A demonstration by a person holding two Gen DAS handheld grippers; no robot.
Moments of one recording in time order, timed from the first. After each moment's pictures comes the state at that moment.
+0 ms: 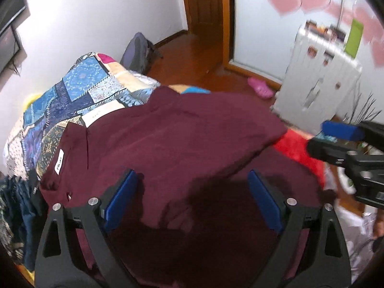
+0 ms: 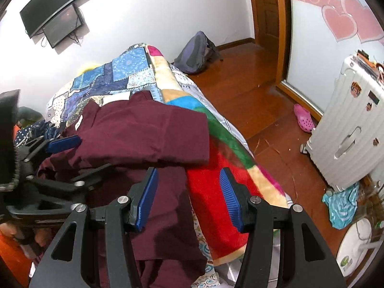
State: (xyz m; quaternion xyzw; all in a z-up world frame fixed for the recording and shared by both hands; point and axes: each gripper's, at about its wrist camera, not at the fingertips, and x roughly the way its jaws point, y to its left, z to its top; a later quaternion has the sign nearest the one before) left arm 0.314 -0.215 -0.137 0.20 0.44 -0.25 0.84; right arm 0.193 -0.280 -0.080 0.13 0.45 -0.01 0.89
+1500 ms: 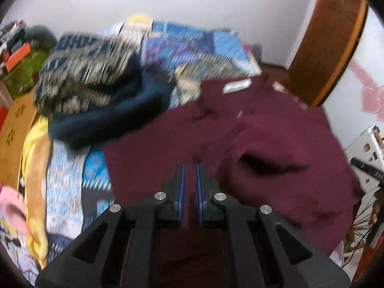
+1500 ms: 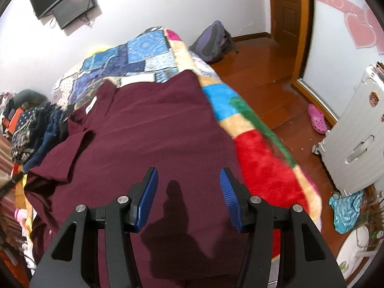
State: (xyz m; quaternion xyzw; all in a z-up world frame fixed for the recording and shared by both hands) left arm 0.249 0.117 -0.139 -0.08 0.46 -0.01 0.88; right arm 0.210 -0.222 -0.089 0.09 0.48 0.03 0.87
